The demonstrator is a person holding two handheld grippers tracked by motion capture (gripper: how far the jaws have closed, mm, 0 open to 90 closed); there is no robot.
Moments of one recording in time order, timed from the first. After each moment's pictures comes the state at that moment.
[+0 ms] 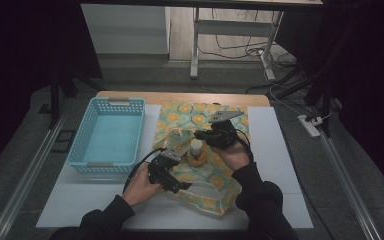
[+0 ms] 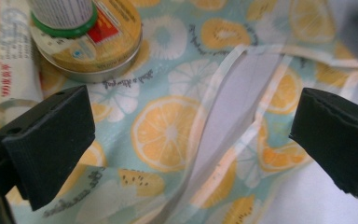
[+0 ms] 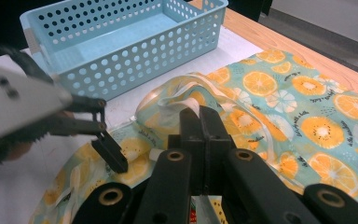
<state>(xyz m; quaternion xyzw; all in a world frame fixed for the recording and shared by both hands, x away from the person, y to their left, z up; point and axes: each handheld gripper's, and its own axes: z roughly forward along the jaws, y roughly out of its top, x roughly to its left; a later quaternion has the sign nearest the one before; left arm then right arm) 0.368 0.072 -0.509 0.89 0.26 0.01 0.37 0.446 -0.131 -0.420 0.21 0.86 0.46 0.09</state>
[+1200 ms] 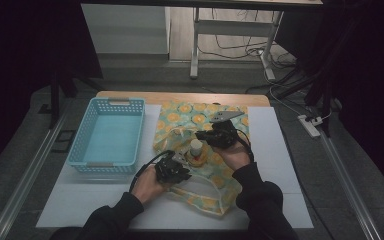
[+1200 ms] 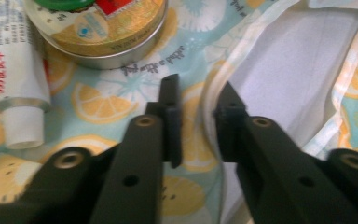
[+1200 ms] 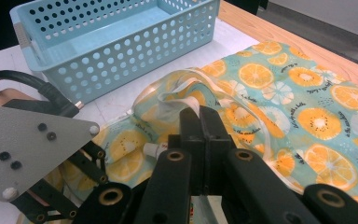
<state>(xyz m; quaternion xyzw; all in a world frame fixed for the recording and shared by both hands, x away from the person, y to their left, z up) 0.380 0.059 -0.528 0.91 0.26 0.04 0.32 0.451 -0.135 -0.425 0.22 0.86 0.45 0.09</state>
